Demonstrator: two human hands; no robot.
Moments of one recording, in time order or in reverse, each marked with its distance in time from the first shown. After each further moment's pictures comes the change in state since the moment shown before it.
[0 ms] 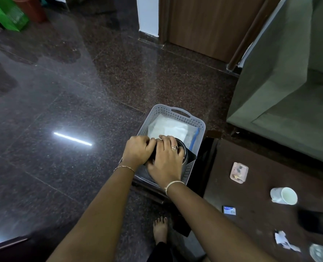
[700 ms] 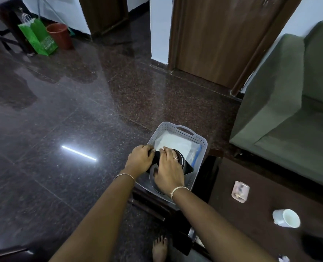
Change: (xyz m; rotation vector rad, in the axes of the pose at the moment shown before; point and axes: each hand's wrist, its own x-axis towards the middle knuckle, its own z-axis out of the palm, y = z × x) left_hand -0.010 -0.001 -0.024 0.065 -0.117 -0.044; right_hand -0.002 0.000 -0.022 0.098 -0.228 -0.123
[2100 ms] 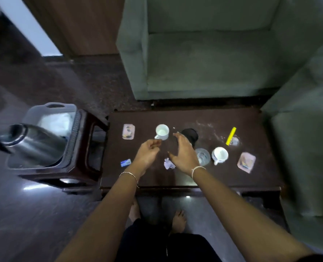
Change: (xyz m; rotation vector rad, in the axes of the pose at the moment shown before) left_hand -0.267 0.418 0.308 -0.610 -0.475 -0.035; right_hand -0.395 0.447 -0.100 0.506 0.268 0.448
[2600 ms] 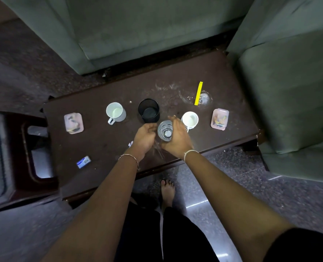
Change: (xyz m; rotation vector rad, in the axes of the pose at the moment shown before) left_hand 0.091 -0.036 0.151 0.155 -0.186 -0.191; right_hand 0.013 0.161 0.008 0.079 0.132 0.305
